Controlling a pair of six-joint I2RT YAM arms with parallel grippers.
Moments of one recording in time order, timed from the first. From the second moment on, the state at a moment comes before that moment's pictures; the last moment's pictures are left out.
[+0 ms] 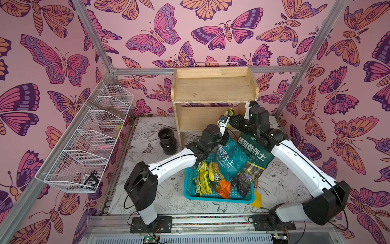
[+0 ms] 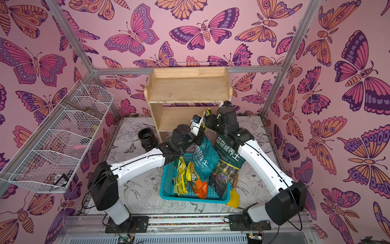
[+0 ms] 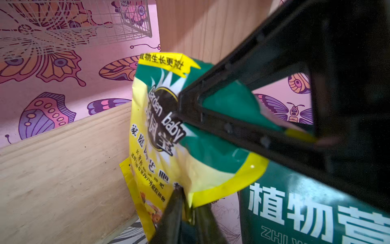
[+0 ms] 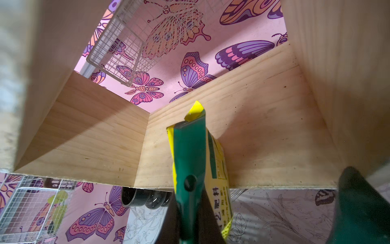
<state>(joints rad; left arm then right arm) -0.85 1.70 1.35 0.14 -0.16 -0.05 0.53 1.42 1.40 -0.39 -0.01 0.76</state>
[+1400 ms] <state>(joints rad) -0.77 1.18 0.92 0.17 -0.34 -0.15 0.69 1.23 1.57 -0.43 -0.01 0.51</state>
